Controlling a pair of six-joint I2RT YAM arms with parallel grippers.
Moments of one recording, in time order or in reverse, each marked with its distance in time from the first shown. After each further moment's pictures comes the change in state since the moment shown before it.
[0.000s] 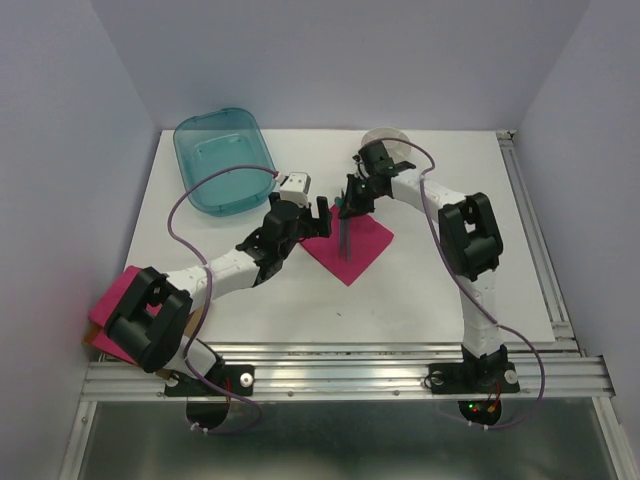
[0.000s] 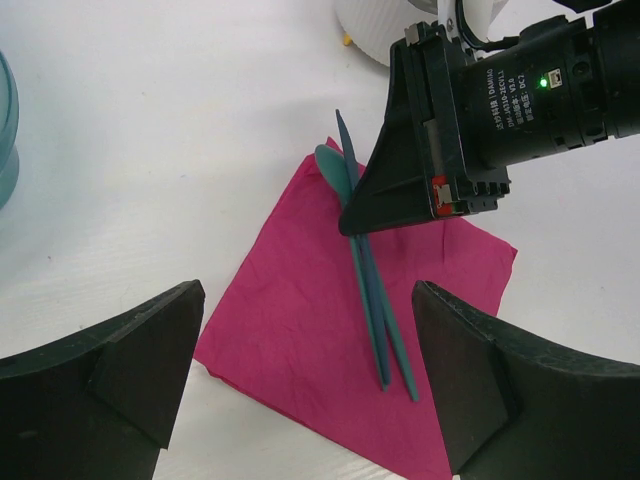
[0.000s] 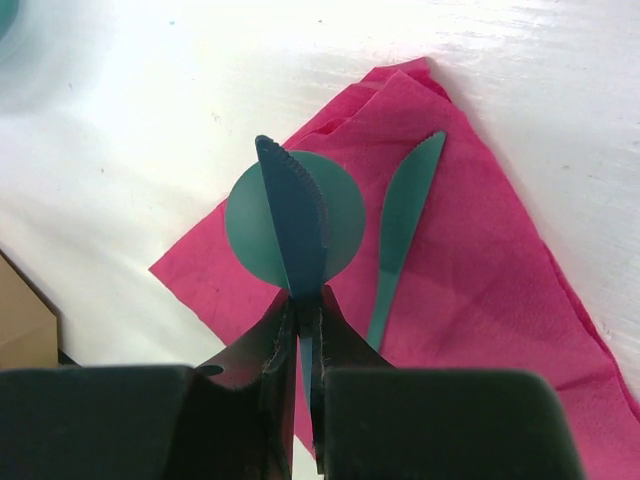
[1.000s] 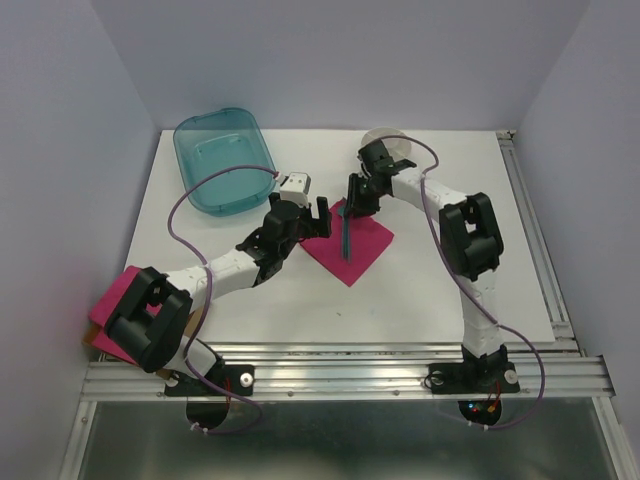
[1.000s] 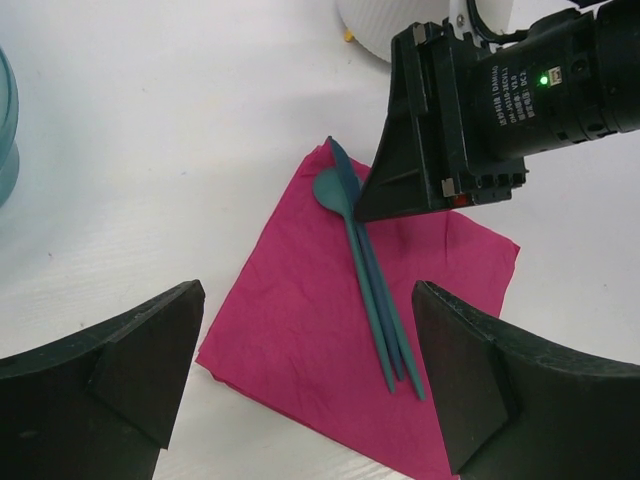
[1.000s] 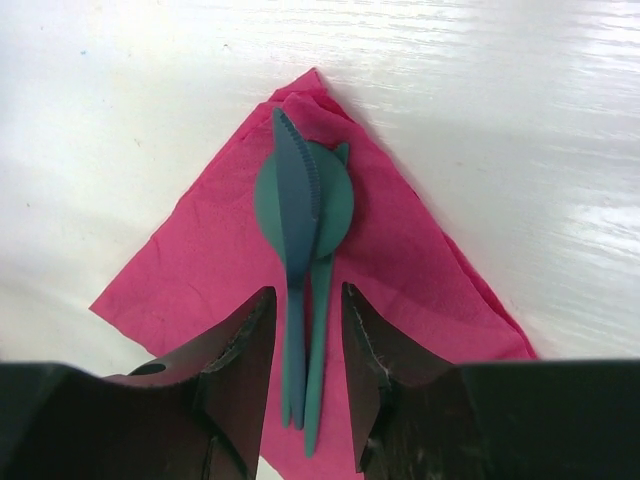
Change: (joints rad) left arm 0.000 0.000 0.000 -0.006 0.000 0.000; right arm 0.000 0.023 0.035 -0.065 0.135 -0.027
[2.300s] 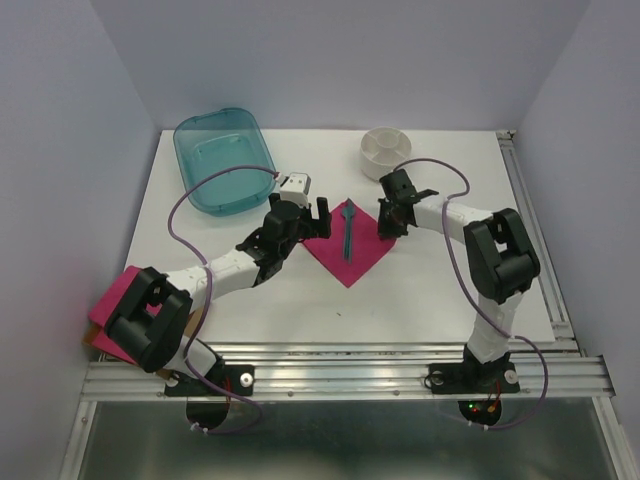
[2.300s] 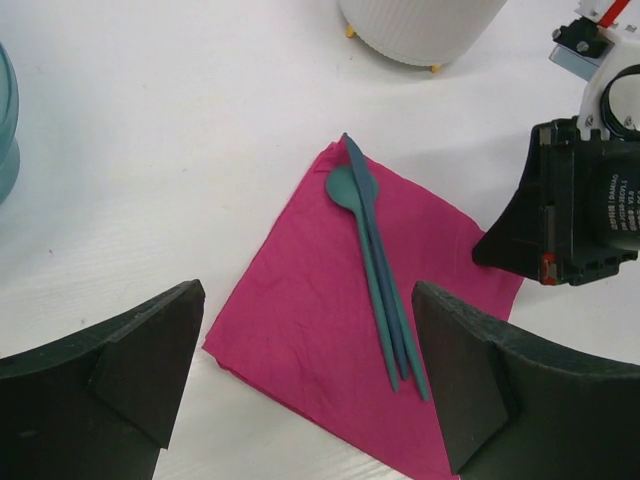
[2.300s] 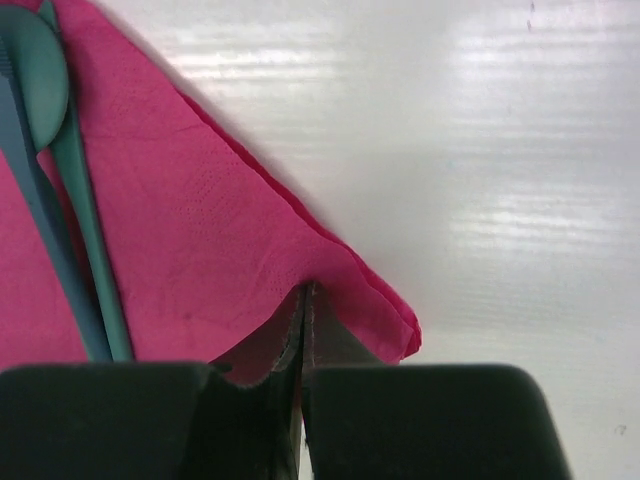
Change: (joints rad) left arm 0.000 0.000 0.000 -0.008 0.000 0.000; right arm -0.030 -0.276 -0.478 0.168 0.330 -0.020
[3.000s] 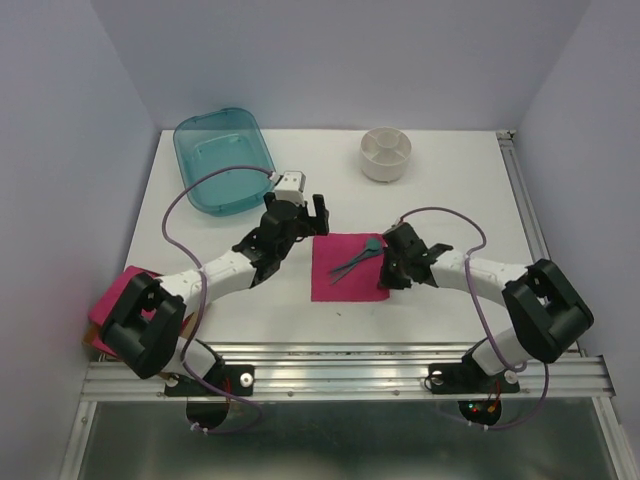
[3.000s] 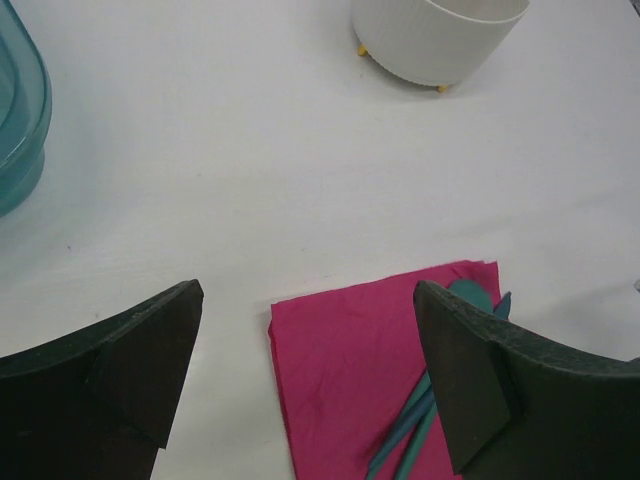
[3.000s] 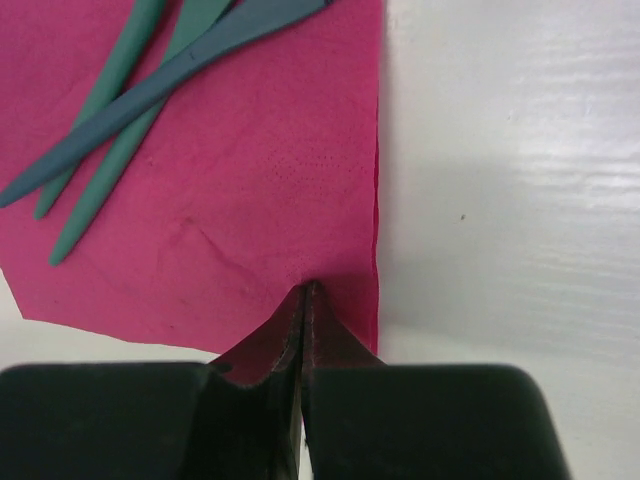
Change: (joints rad) left arm 0.000 -0.028 0.000 -0.017 -0.034 -0.023; right arm 0.187 -0.451 -0.563 0.139 -0.029 0.253
